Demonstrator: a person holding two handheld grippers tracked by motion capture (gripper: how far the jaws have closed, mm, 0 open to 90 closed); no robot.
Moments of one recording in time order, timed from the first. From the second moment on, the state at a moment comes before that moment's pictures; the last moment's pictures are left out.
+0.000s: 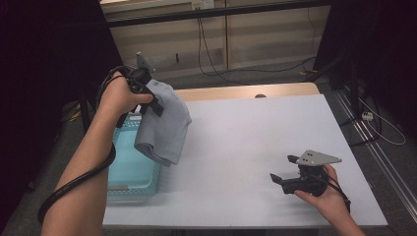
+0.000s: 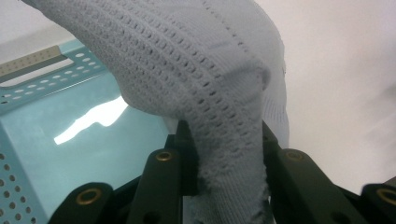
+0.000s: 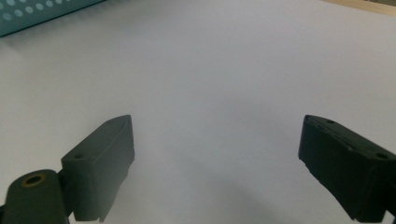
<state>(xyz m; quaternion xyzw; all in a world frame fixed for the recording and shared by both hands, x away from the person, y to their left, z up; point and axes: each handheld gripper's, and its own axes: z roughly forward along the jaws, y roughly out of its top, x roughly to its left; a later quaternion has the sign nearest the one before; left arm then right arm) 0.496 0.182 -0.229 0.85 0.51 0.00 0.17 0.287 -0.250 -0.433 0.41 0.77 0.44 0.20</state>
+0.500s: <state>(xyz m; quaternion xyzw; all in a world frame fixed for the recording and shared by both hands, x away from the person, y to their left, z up) 0.501 0.197 -0.225 0.84 0.51 0.01 0.16 0.288 -0.250 -0.434 0.41 0.77 0.44 0.20</state>
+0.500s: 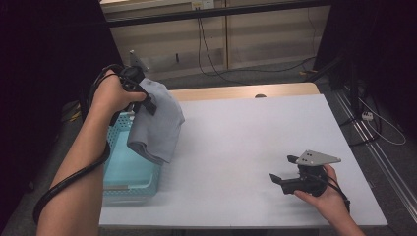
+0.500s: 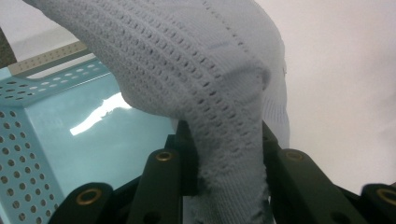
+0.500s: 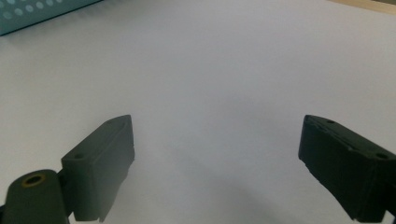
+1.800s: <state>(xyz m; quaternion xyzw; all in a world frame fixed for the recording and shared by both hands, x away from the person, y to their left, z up) 0.508 0.240 -0.231 0.83 0.55 0.01 0.15 0.288 -0.250 -0.435 0.41 0.77 0.44 0.19</state>
